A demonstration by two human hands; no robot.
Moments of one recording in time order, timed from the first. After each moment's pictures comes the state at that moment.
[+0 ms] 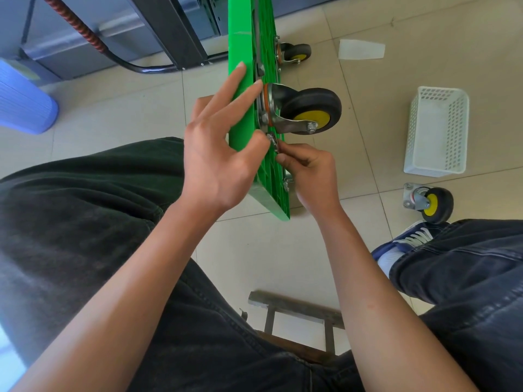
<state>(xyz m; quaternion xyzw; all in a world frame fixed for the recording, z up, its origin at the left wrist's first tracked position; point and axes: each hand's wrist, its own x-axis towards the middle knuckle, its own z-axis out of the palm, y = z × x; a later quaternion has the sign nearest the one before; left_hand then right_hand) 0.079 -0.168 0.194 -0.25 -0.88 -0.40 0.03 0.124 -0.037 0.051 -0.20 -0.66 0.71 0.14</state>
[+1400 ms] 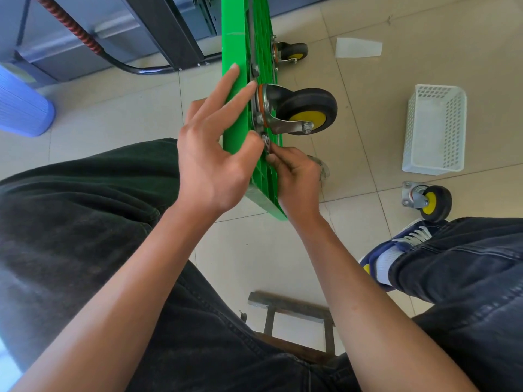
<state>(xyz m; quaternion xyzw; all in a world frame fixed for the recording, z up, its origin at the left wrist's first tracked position) 0.080 -0.167 0.192 -0.24 -0.88 -0.40 0.04 0.121 -0.062 0.048 -0.18 -0.73 0.61 0.24</state>
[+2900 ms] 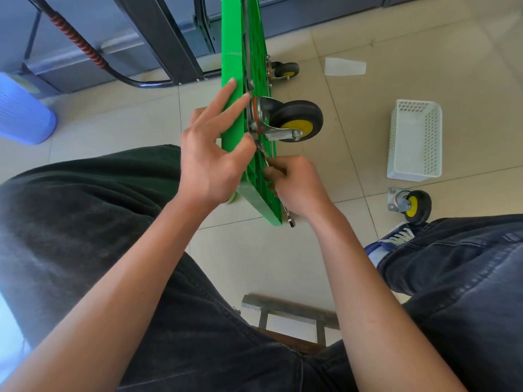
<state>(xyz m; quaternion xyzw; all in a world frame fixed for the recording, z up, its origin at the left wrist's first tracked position) 0.082 -0.171 0.194 -0.24 -0.87 -0.43 0.02 0.145 -0.038 0.122 -0.20 -0.81 0.56 -0.05</state>
